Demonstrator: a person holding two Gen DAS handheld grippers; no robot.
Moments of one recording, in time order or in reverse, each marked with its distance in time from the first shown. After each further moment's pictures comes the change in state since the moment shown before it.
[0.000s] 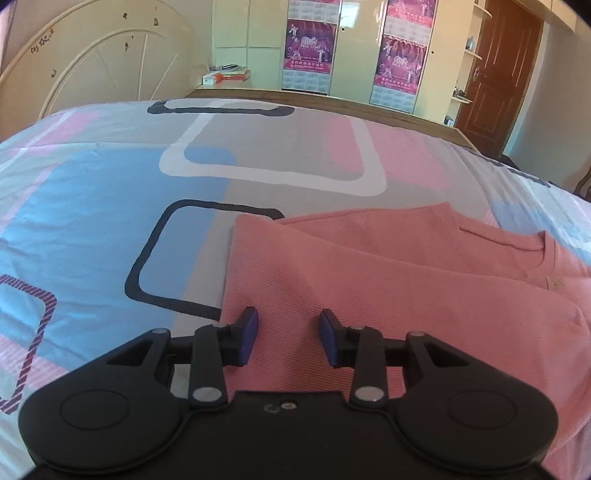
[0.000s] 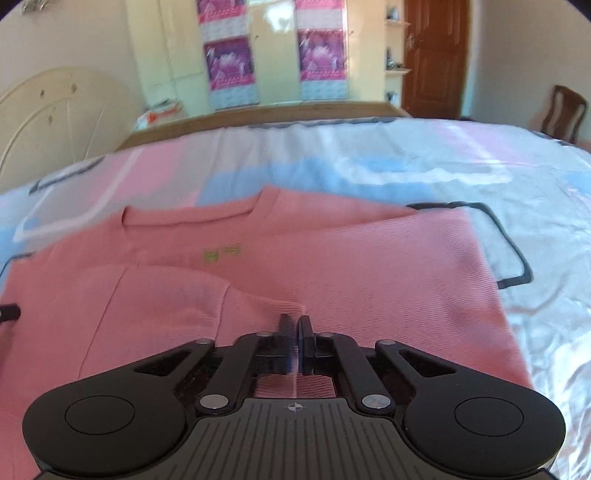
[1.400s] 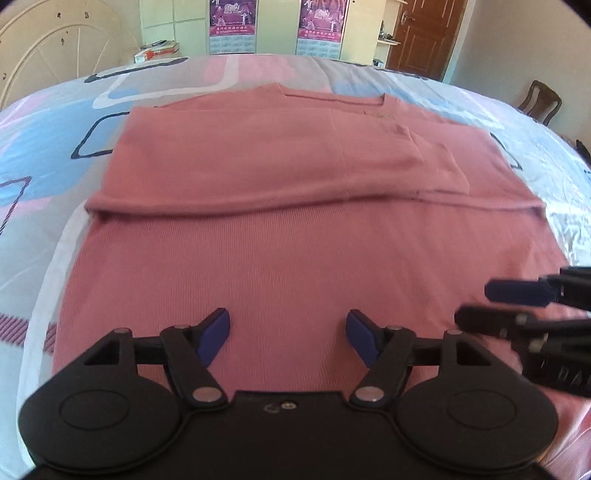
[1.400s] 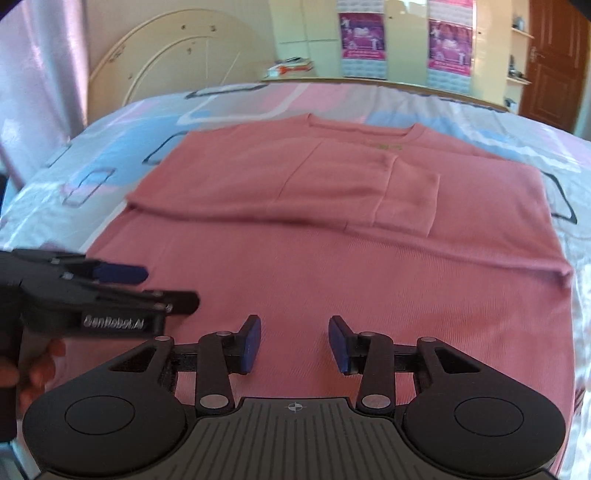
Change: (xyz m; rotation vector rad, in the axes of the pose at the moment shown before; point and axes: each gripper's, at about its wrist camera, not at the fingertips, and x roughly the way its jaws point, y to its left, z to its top) left arm -0.123 -0.099 -0.149 0.168 0.120 -0.118; right arm -0.118 0.038 -0.115 -0.291 0.151 0.320
